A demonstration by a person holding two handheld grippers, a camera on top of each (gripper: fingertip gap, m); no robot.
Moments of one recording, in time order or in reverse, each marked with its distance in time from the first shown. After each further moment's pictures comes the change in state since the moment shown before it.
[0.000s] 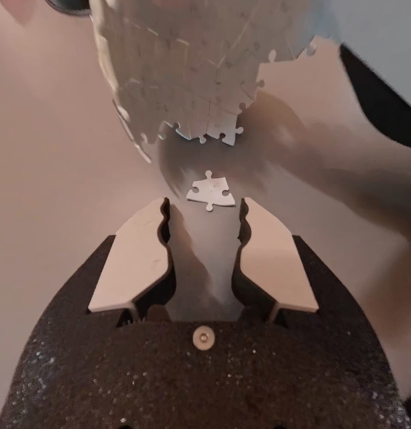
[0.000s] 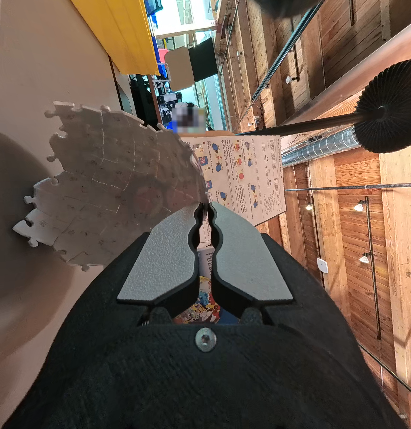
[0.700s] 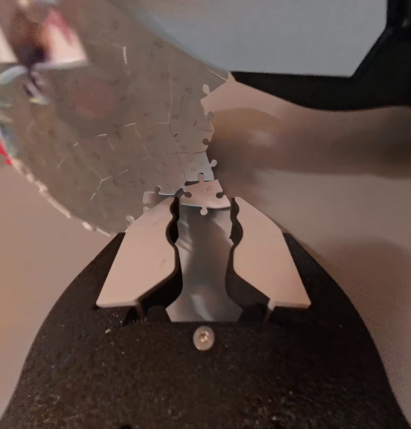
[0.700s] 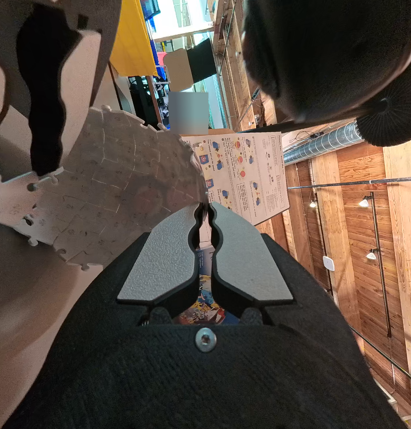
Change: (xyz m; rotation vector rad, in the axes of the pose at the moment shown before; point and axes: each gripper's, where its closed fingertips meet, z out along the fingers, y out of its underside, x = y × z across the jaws) left arm 0.011 -0.027 0.020 0.059 0.028 0.493; right arm 0.000 0.005 -0.001 0.004 0.002 0.034
